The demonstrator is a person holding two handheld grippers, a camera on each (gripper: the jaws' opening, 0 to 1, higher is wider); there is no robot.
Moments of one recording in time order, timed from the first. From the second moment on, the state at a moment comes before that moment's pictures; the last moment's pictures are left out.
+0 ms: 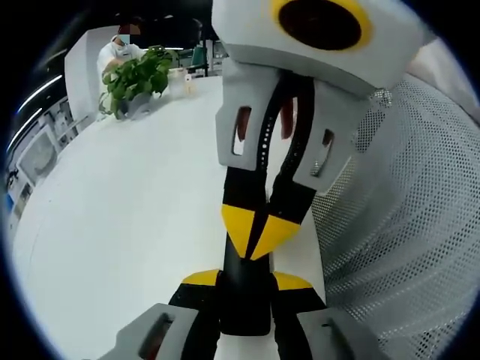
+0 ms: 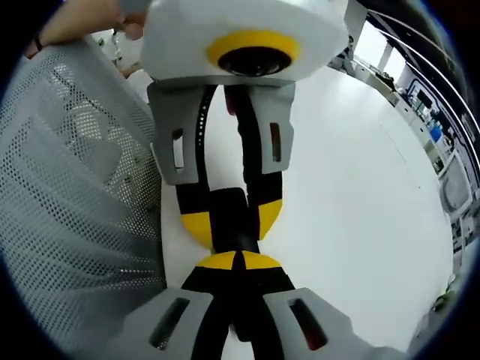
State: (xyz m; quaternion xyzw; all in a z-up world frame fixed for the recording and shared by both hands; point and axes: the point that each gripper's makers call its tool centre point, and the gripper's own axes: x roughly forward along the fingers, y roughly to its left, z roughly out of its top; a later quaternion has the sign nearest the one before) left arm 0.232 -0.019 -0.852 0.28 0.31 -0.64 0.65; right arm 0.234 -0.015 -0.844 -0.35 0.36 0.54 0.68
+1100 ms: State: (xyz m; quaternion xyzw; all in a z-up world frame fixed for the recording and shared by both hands) left arm 0.232 -0.019 -0.851 0.27 0.31 -0.64 0.65; right arm 0.233 -0.022 -0.845 -0.37 0.39 0.52 0.67
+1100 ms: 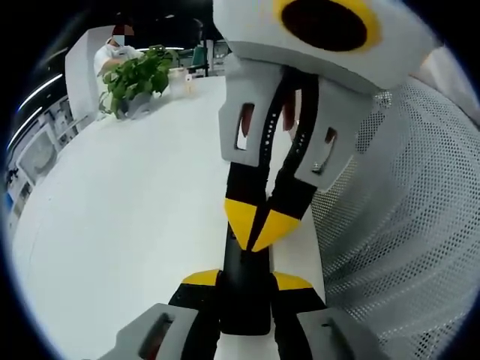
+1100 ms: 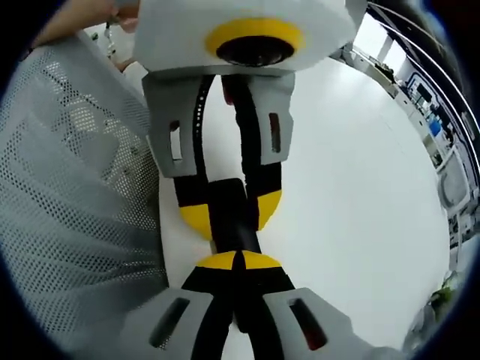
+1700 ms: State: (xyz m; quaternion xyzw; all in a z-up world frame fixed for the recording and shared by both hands) left arm 0.232 -0.019 -0.851 0.27 0.31 -0.64 0.65; right arm 0.234 -0.026 -0.842 -0.25 0.40 0.54 0.70
